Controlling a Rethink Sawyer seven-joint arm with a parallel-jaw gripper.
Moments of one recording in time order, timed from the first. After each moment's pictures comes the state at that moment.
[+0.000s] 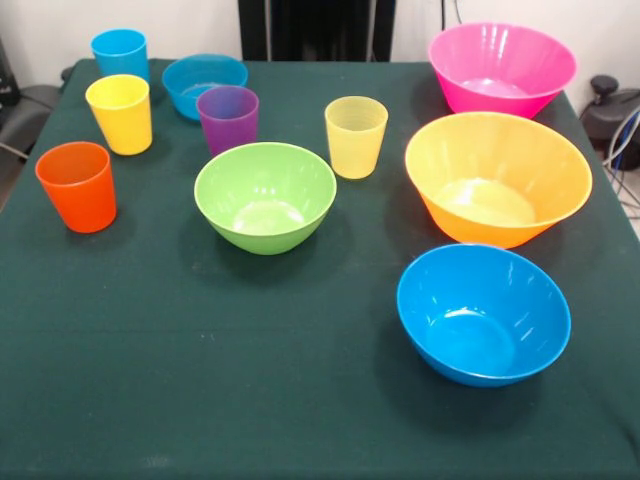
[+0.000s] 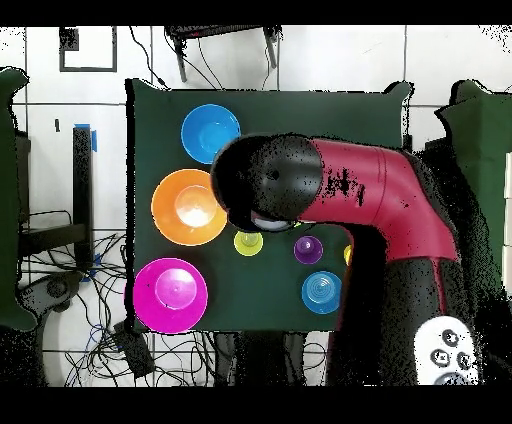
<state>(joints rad) -0.44 -1.06 0.29 1.58 -0.12 1.13 1.71</state>
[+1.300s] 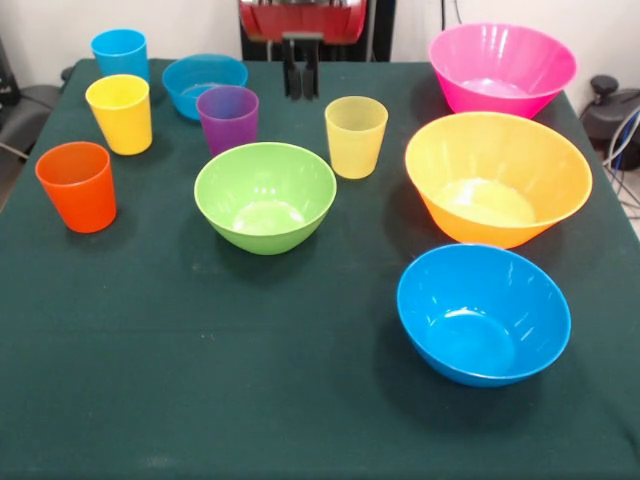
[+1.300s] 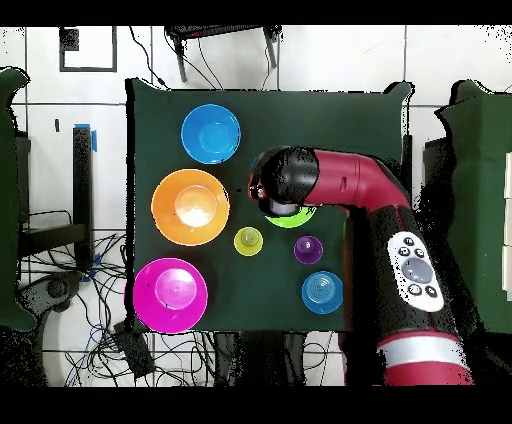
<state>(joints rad) -0.45 -0.70 0.25 1.54 -0.25 0.89 1.71</state>
